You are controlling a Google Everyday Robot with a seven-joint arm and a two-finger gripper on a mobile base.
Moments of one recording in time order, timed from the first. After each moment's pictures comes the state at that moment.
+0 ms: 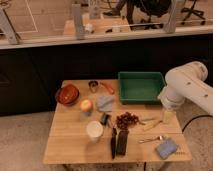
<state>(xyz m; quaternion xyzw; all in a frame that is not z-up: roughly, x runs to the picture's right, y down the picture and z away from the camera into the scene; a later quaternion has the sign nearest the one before) 0.285 0.106 0.684 -0.28 0.02 0.02 0.96</state>
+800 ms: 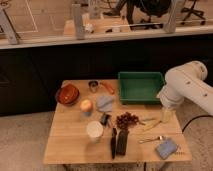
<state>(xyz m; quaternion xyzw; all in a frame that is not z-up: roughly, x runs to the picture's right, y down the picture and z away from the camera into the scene) 0.269 0.092 0.694 -0.27 0.00 -0.02 0.96</state>
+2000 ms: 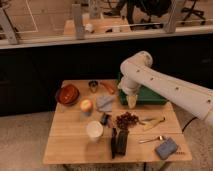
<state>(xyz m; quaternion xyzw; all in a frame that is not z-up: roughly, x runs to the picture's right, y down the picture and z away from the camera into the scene) 0.115 0.044 0.765 -0.25 -0.08 -0.20 0.94</state>
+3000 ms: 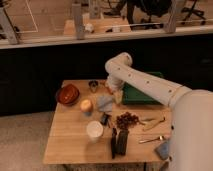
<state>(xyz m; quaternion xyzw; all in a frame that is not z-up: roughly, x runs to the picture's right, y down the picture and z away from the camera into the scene) 0.044 0.029 0.869 -0.25 -0.11 -0.25 0.93</state>
